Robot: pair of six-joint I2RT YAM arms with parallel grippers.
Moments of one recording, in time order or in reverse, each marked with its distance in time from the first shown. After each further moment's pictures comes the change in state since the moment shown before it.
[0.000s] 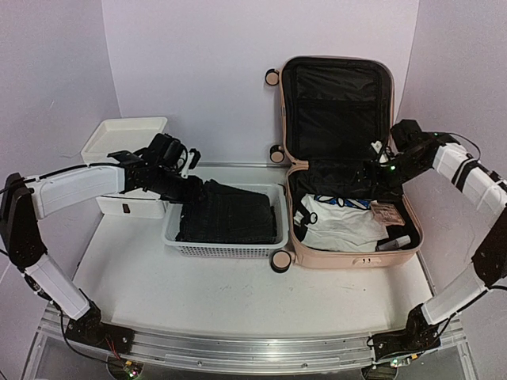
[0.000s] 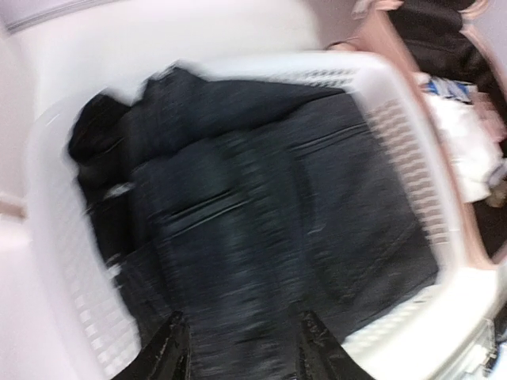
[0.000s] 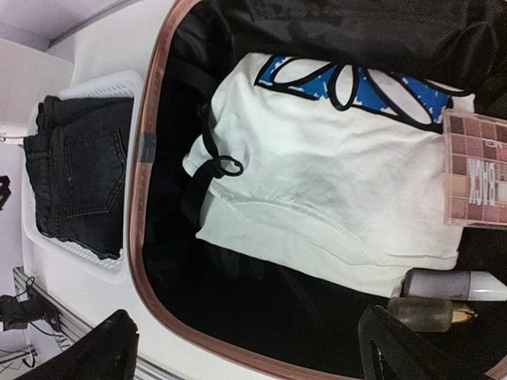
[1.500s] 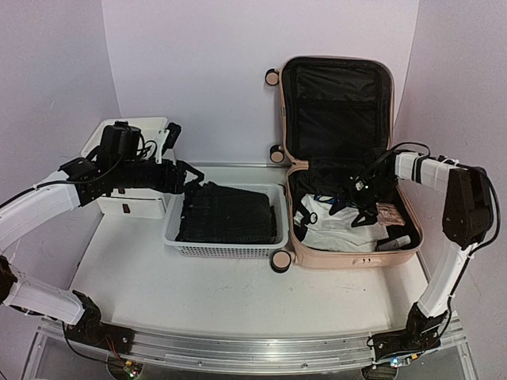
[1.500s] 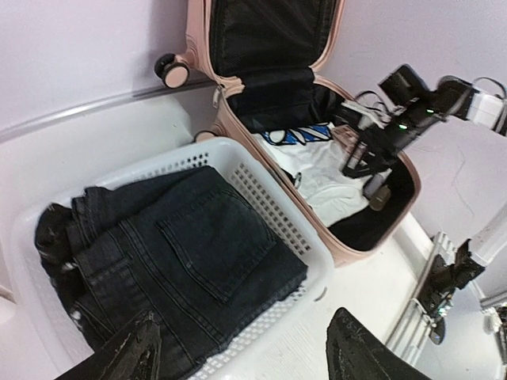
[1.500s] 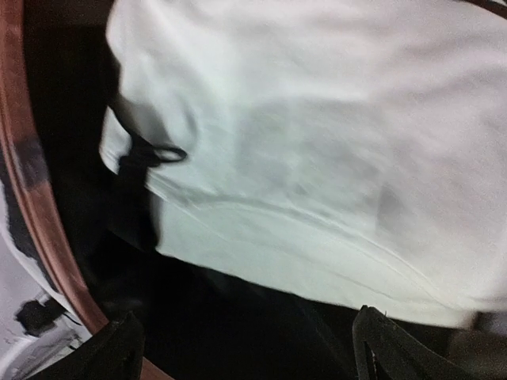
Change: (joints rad) left arm 0.024 -0.320 -0.105 0.179 0.256 0.089; right arm 0.000 0.362 -0.017 0.018 -0.087 0.071
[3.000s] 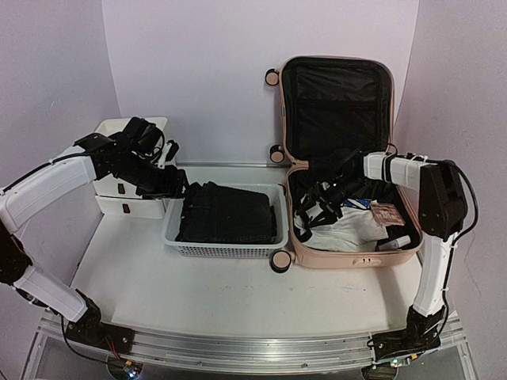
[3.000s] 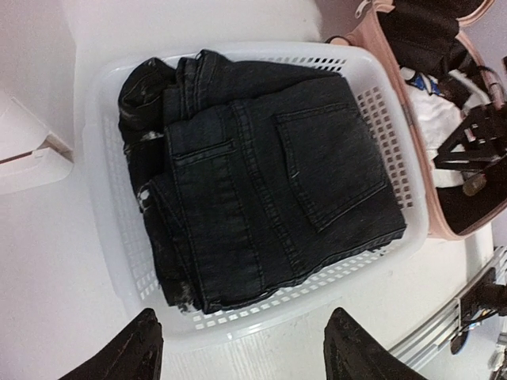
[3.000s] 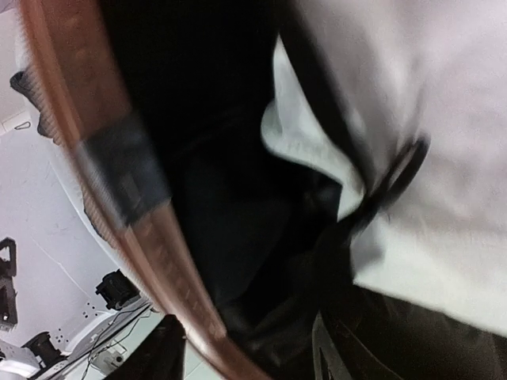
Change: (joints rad) left arm 0.001 0.175 0.237 -0.491 -0.203 -0.167; right arm 0.186 0.216 0.145 0.144 -0.316 0.329
